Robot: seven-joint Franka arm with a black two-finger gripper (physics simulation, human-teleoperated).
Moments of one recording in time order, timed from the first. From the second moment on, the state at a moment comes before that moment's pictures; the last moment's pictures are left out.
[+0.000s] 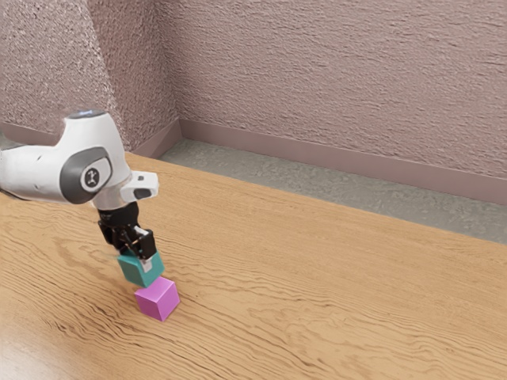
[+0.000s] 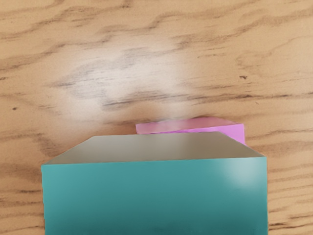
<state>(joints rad) 0.14 -0.11 -0.05 -2.38 -0.10 2.18 0.25</state>
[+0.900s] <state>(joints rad) 0.11 -0.11 -0.07 -2.41 -0.06 2.27 0.13</state>
